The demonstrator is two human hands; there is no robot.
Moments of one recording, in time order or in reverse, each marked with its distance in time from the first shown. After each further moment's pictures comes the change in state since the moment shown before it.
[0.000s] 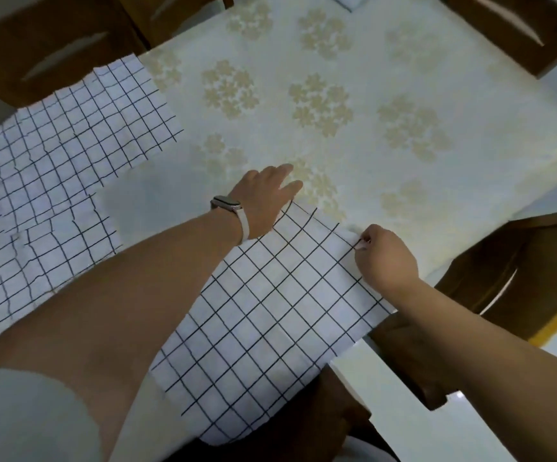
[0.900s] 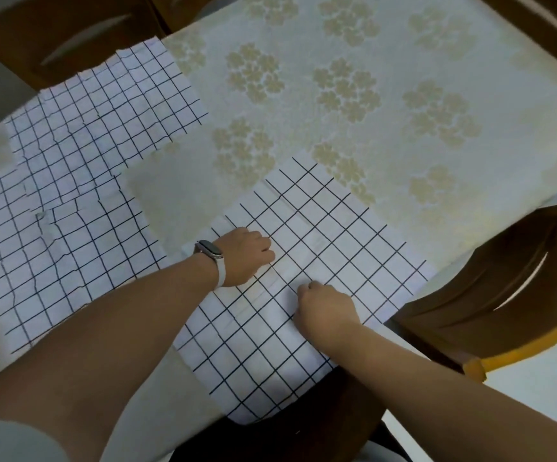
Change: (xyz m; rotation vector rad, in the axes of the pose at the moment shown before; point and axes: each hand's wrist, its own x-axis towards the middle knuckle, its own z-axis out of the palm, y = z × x) left_hand -0.132 -0.008 0.061 -0.067 -0.139 0.327; right_hand -0.112 -0.082 0.096 -0.381 -0.363 -0.369
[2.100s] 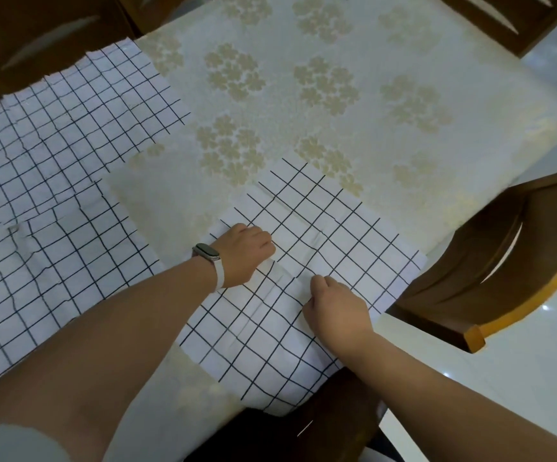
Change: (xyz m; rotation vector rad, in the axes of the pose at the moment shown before) left_hand -0.003 0.007 0.008 -0.015 0.090 -0.043; right_hand -0.024 -0.003 0.023 0.129 0.257 0.163
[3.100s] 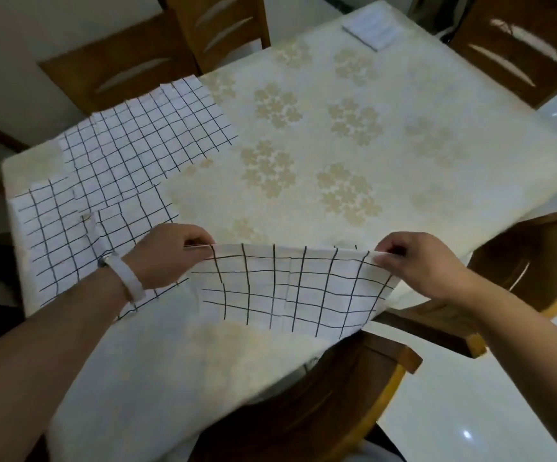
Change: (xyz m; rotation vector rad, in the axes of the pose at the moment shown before) left_hand -0.147 -0.002 -0.129 -0.717 0.131 -0.805; right_hand 0.004 0.044 -0.150 0.298 -0.035 -0.064
